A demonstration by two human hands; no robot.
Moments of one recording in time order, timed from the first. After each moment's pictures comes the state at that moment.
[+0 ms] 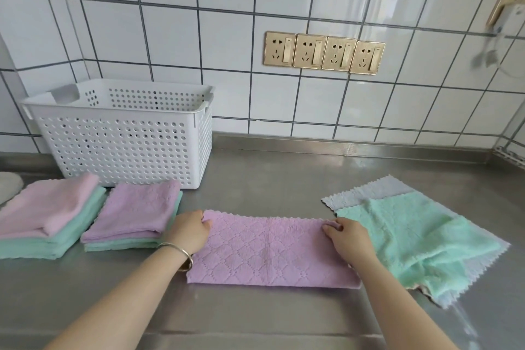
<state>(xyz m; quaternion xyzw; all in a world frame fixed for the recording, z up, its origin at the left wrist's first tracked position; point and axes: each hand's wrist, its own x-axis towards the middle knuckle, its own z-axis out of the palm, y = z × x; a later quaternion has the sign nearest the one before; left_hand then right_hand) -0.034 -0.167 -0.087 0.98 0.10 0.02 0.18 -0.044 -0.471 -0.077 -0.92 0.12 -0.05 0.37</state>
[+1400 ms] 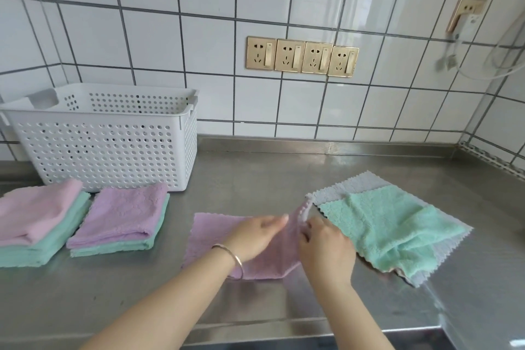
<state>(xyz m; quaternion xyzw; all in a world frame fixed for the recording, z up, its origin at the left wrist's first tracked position) -0.067 -0.284 -0.056 0.92 -0.13 -0.13 0.36 -0.109 -0.420 -0.060 -0.94 0.10 -0.29 0.14</state>
